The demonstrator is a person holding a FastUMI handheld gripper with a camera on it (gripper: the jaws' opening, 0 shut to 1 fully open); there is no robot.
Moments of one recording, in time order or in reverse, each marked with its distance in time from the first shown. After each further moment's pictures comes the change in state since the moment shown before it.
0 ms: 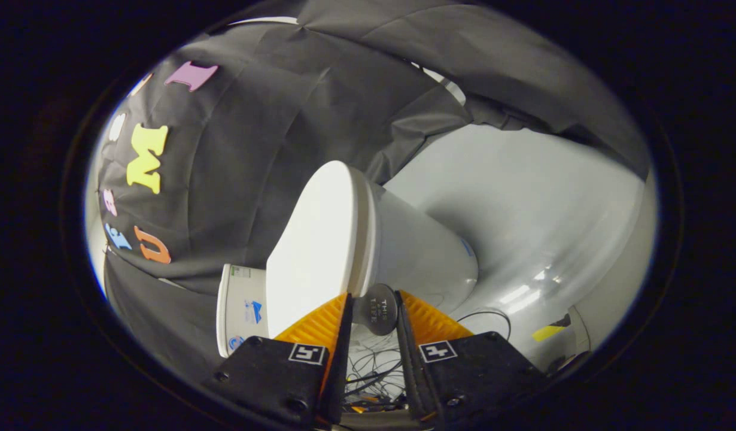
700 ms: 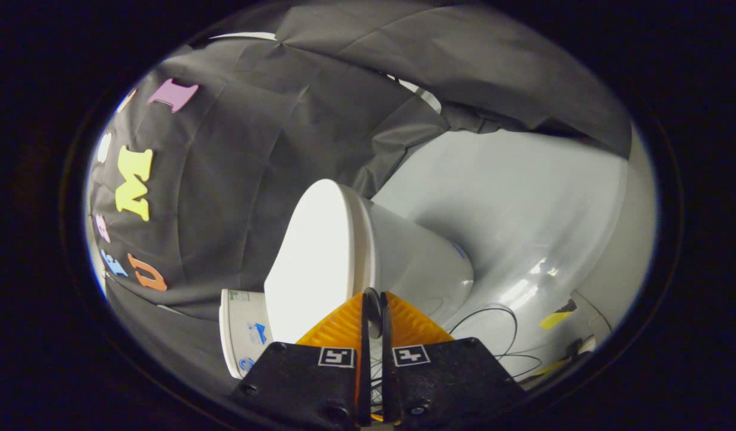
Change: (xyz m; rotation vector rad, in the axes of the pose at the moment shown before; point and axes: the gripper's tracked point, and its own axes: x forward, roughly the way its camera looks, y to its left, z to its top) arm -0.009 -0.004 0.007 0.061 -0.089 -0.095
